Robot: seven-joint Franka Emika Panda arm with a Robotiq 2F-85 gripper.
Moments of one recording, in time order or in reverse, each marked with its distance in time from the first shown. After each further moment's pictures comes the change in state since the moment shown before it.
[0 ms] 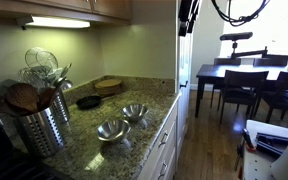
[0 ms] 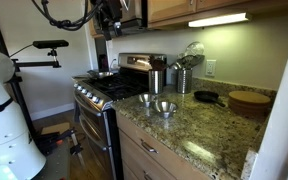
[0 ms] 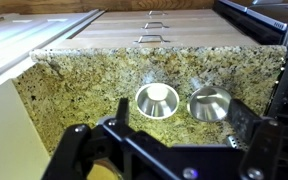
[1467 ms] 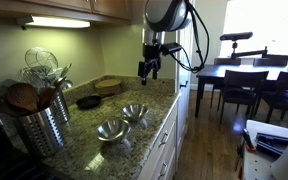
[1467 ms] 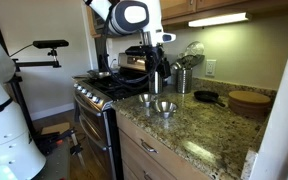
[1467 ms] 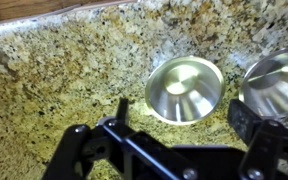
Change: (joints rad) arm -0.022 0.739 -0.062 0.151 0.056 0.529 0.014
